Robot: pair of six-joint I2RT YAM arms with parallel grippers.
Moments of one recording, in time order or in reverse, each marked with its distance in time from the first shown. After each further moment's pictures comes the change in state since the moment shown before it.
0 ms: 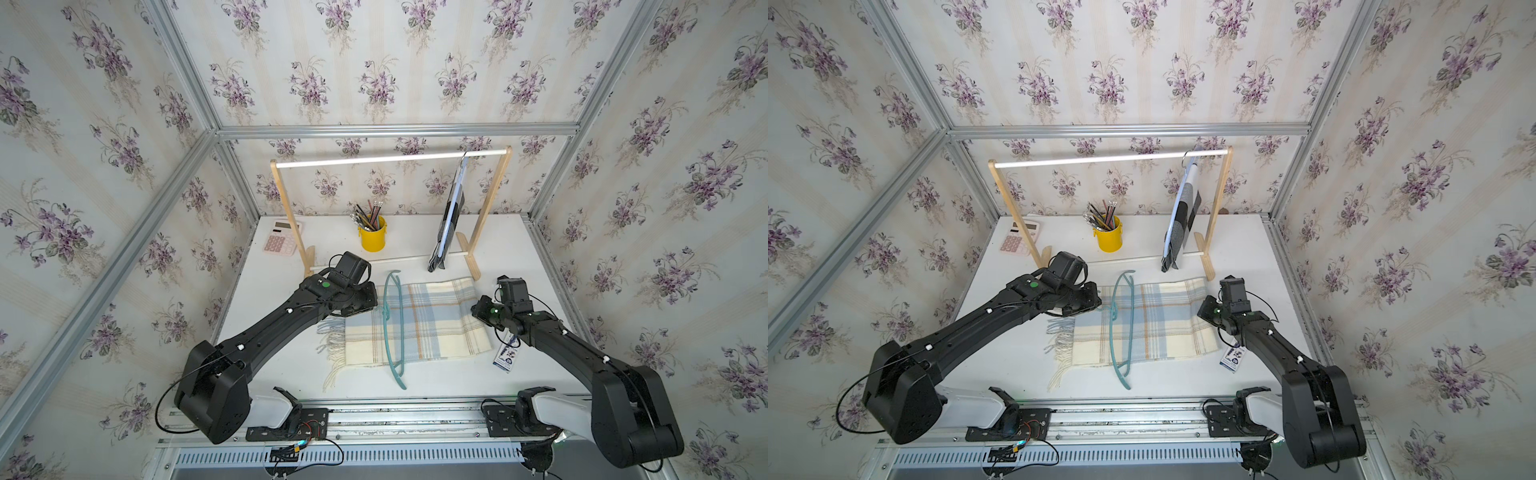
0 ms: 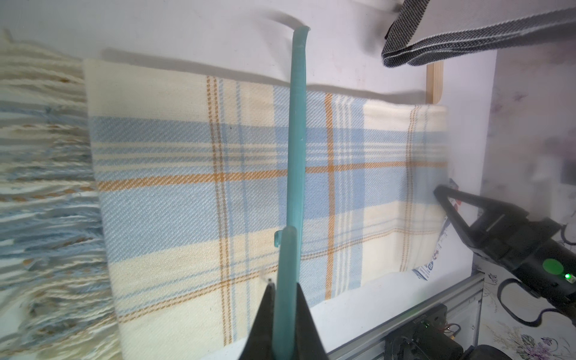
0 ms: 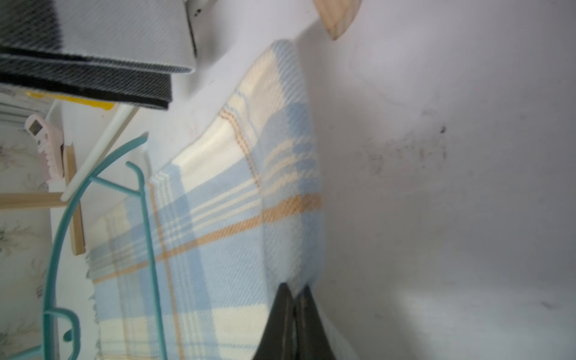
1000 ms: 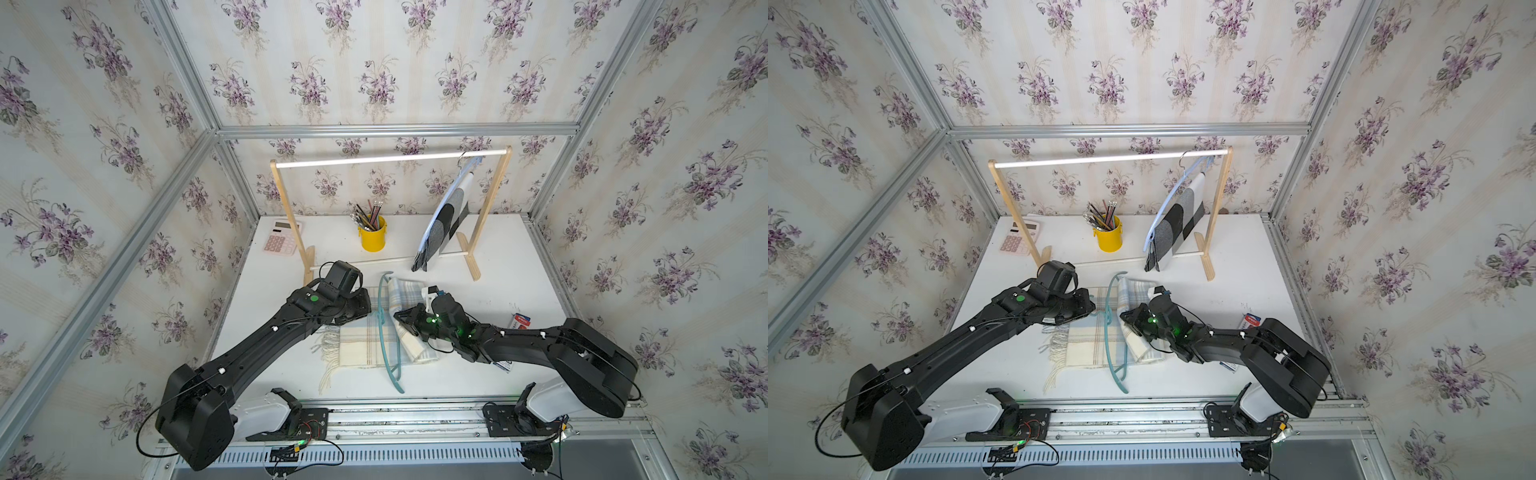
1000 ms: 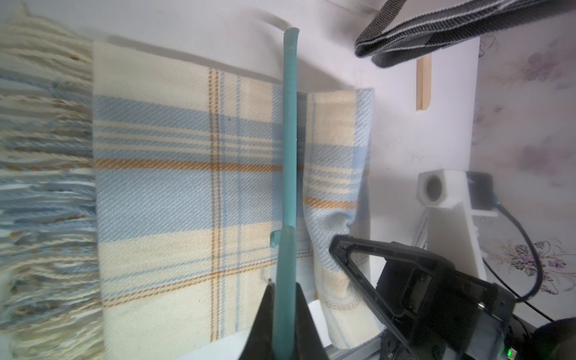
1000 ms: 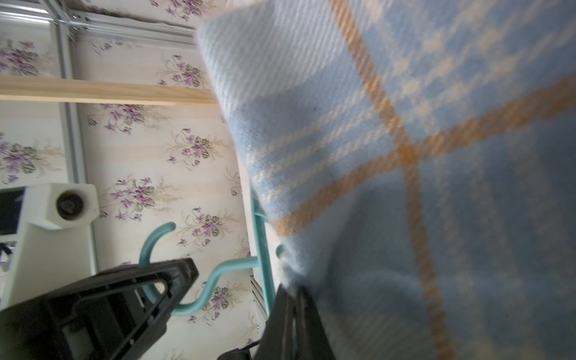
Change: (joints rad) left arm -0.001 -0.151 -0.115 0.028 -0.006 -0.045; right arm 0.664 0.346 0.024 0.796 0.073 0.779
